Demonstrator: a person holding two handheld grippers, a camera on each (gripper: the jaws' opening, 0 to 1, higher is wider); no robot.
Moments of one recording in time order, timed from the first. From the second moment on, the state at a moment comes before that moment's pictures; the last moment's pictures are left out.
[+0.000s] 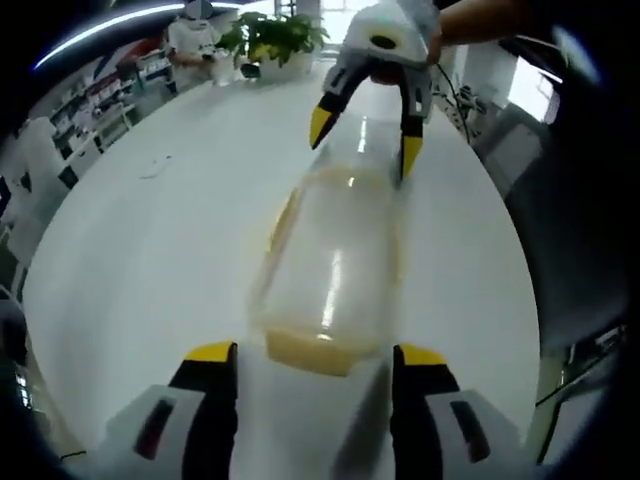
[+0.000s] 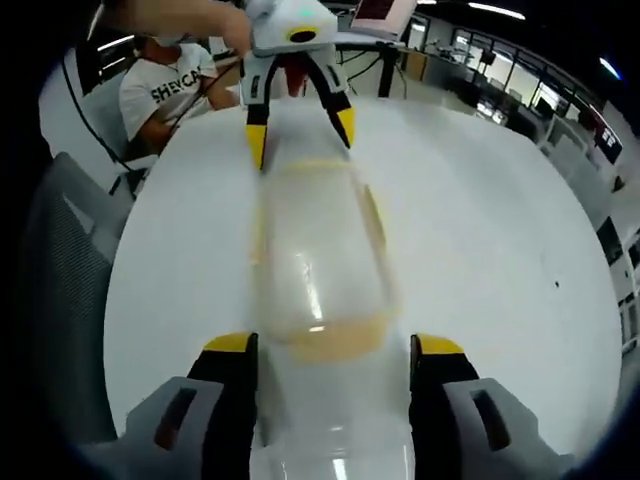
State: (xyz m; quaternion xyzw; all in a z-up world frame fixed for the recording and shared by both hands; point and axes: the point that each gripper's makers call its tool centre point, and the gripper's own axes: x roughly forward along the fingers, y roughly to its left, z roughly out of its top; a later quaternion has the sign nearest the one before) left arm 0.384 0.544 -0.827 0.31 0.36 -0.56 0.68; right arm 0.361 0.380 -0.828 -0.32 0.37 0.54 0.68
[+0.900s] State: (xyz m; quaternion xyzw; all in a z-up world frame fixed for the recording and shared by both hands) left arm 0.378 0.541 -0.845 0.39 0.34 -0.61 0.59; right arm 0.355 0.381 -0.849 -0.39 0.41 0.56 0.61
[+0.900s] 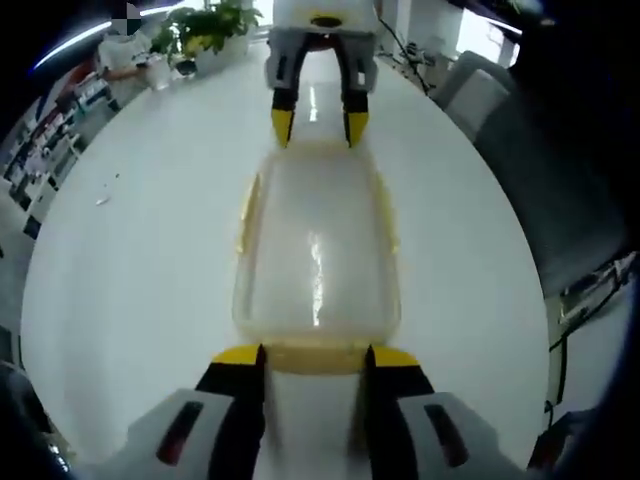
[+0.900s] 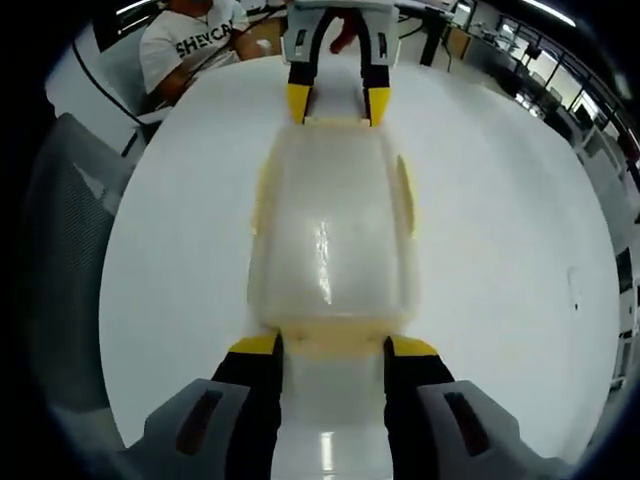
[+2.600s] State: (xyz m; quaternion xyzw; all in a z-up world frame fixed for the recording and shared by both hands) left arm 0.368 0.543 -0.793 0.39 0.37 -0.60 0.60; right arm 0.351 0.384 -0.801 -0.38 0.41 0.55 0.62
